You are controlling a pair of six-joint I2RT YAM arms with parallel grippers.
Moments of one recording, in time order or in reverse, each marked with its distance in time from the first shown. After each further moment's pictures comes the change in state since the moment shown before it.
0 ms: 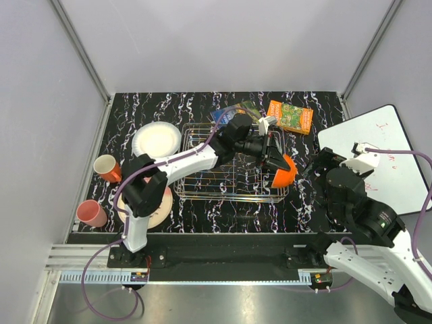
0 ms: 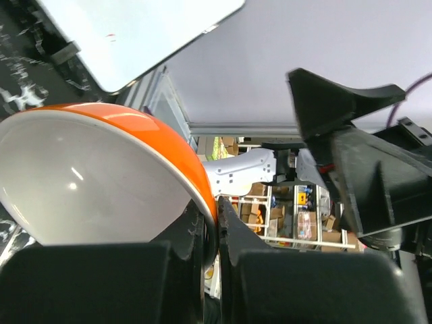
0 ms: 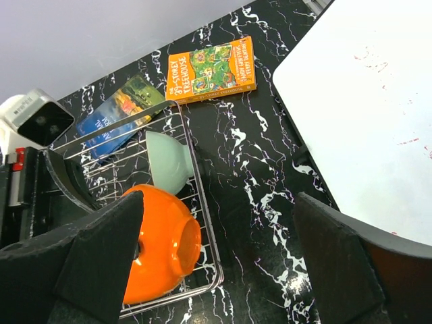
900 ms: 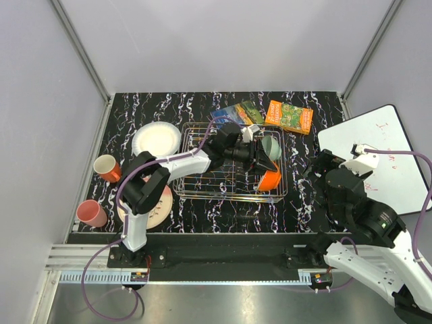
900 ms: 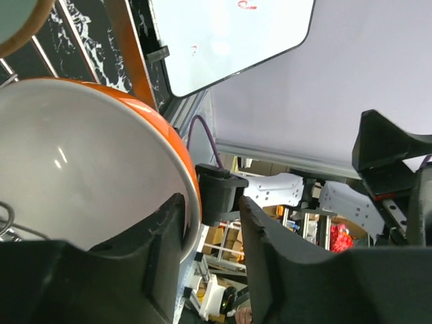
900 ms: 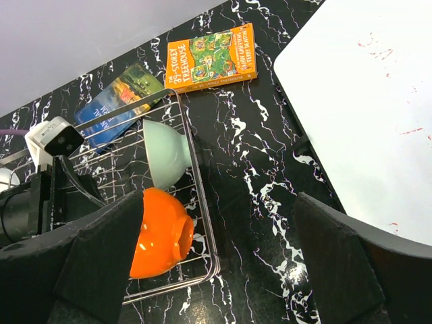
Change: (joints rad) left arm 0.072 0.000 -0.217 0.077 -0.050 -0.026; right arm 0.000 -0.005 0.002 -0.047 -0.026 0.031
